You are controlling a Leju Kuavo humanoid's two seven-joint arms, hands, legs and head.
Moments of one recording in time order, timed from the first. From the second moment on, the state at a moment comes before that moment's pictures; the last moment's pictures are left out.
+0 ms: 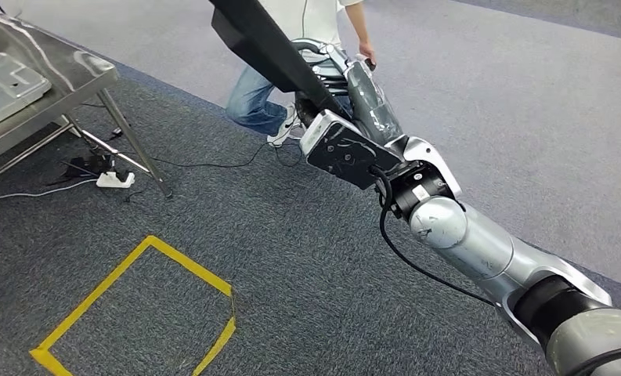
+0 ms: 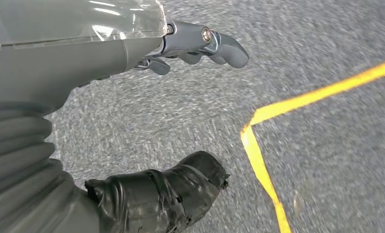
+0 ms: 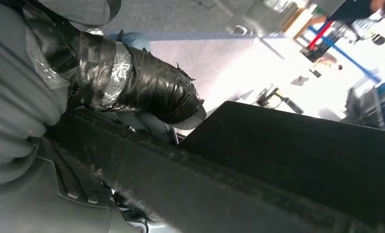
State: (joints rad) left arm -0.09 0.10 -0.80 -0.26 1.02 0.46 -0.47; right arm -0.58 -0.53 0.52 -2.14 0.11 -0.33 0.31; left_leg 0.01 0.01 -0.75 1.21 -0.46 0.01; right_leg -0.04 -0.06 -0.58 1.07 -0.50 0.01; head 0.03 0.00
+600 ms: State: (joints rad) left arm -0.09 0.11 -0.80 -0.26 1.02 0.46 -0.47; right arm -0.62 -0.56 0.52 -2.14 0.09 -0.29 0.34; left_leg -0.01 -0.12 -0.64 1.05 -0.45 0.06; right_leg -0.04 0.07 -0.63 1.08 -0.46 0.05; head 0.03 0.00
